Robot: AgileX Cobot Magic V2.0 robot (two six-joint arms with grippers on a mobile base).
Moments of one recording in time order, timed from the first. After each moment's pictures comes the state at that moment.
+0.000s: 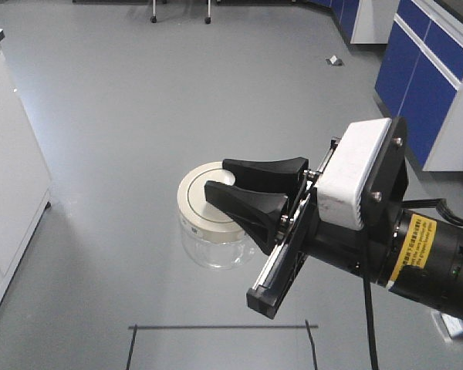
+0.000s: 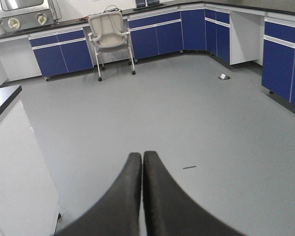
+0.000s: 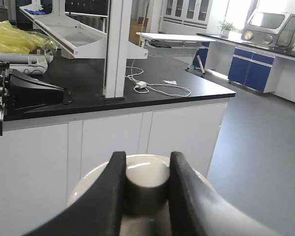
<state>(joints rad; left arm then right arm) -0.06 0.57 -0.30 0.20 -0.06 -0.04 0.62 1.15 -0.67 -0.87 -0.54 0.65</state>
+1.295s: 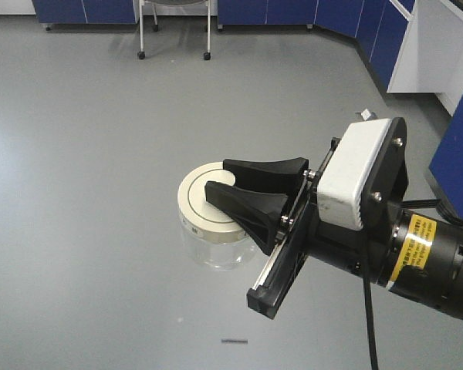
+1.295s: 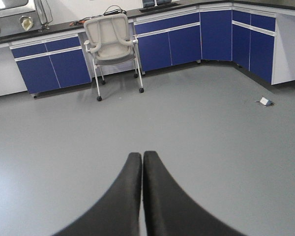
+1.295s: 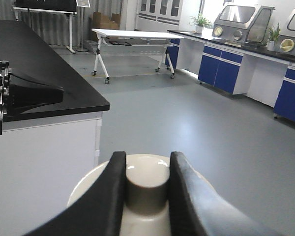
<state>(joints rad) -0.06 0.57 -0.30 0.20 -0.06 -0.04 0.62 1.15 -0.67 -0.88 -0.54 0.65</state>
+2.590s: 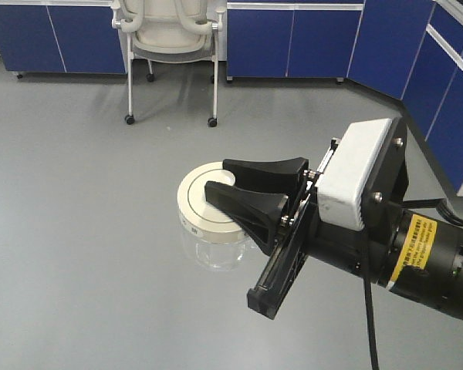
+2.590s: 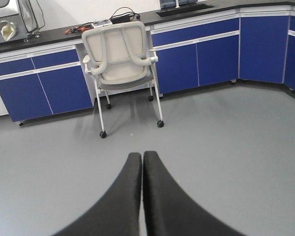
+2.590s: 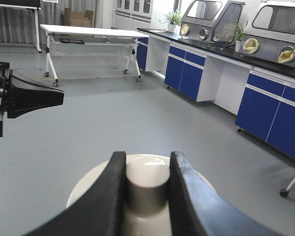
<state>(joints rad) -0.06 0.57 -0.30 0.20 -0.05 -0.04 0.62 1.15 -0.67 -0.88 -0.54 0.65</state>
